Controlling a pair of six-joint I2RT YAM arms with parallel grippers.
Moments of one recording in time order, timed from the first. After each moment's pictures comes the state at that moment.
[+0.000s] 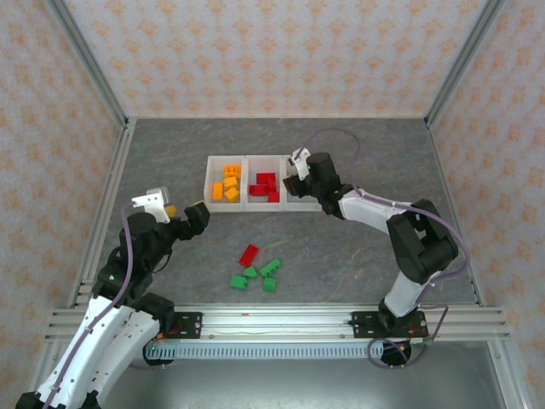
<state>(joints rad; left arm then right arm) -0.29 0.49 0.60 -0.47 -0.05 -0.52 0.53 1.70 1.01 0.13 0.02 -0.09</state>
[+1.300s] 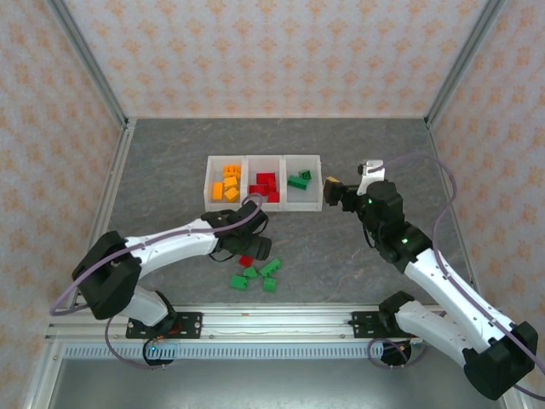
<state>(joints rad) -0.78 1.49 0.89 -0.63 -0.09 -0.51 0.51 0.86 0.72 -0.20 0.24 0.28</state>
